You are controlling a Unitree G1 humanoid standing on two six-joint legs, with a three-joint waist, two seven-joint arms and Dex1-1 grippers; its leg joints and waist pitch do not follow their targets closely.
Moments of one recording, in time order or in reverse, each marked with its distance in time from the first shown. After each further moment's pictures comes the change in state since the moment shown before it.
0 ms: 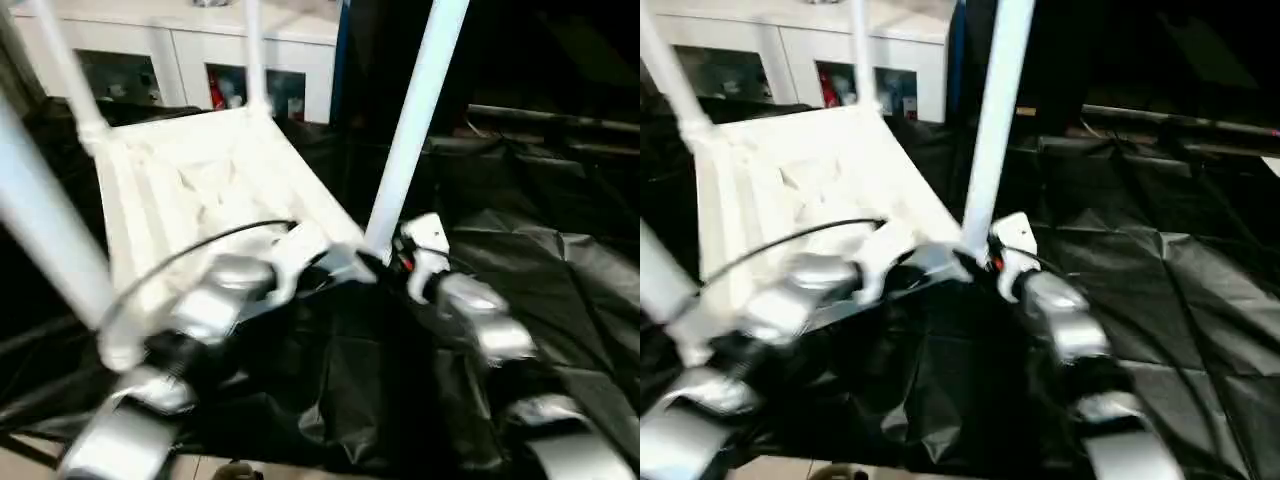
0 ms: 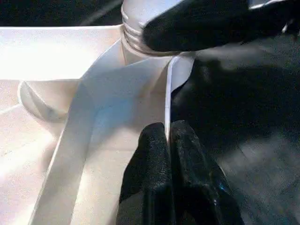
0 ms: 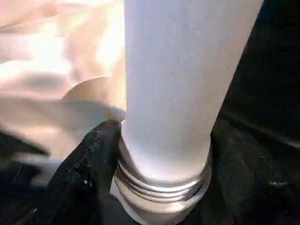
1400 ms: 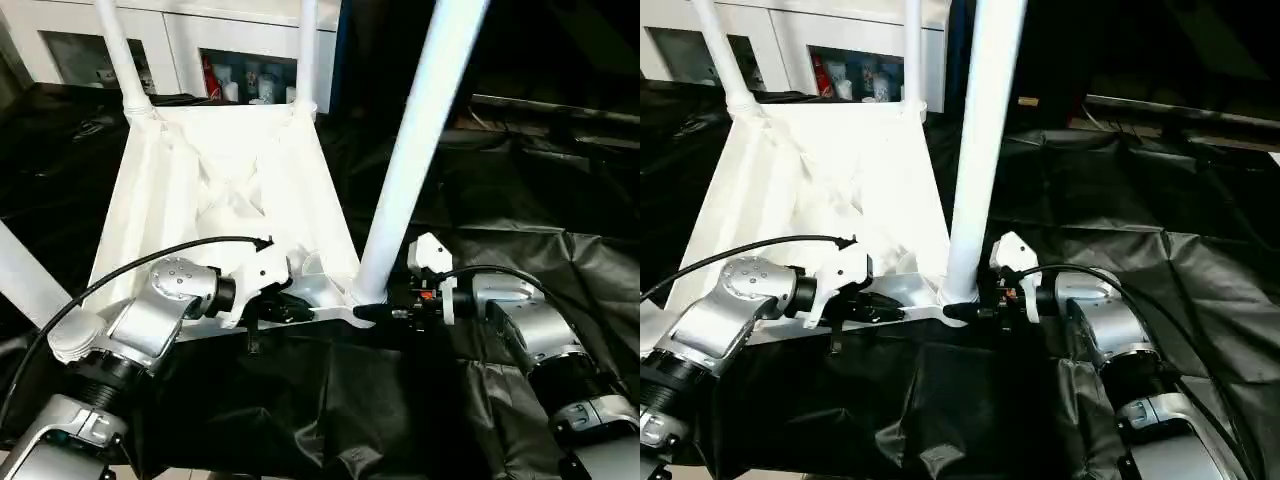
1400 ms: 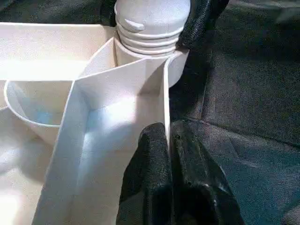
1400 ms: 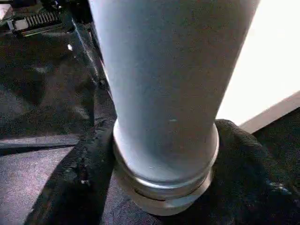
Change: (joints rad) left arm 0.165 0.287 -0.001 -0.280 -0.098 -0.087 -0.501; right arm 0.051 -0.258 0.154 -0.193 0.052 0.060 0.778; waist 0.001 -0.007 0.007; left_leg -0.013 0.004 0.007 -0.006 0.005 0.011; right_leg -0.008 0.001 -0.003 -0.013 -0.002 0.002
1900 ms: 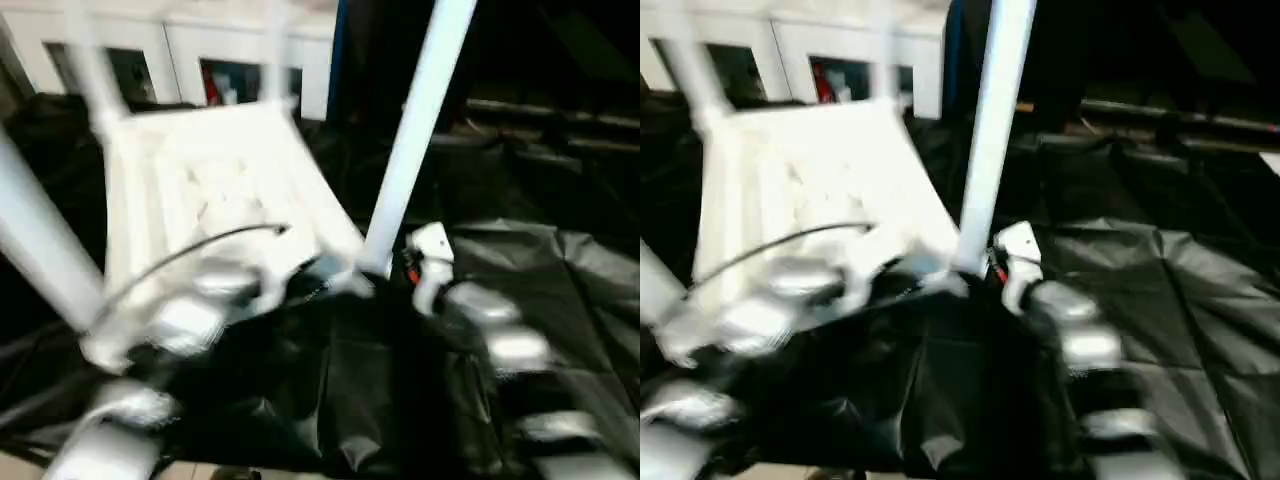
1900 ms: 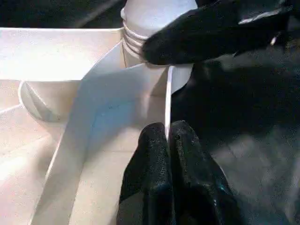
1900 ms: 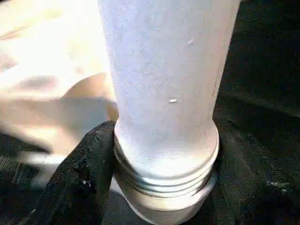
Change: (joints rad) left arm -0.121 -0.287 0.034 0.229 0.106 0.082 0.448; right arm 0.009 0.291 -0.198 0.099 -0.042 0.027 -0.770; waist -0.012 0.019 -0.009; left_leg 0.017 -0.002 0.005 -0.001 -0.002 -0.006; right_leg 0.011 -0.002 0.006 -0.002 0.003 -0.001
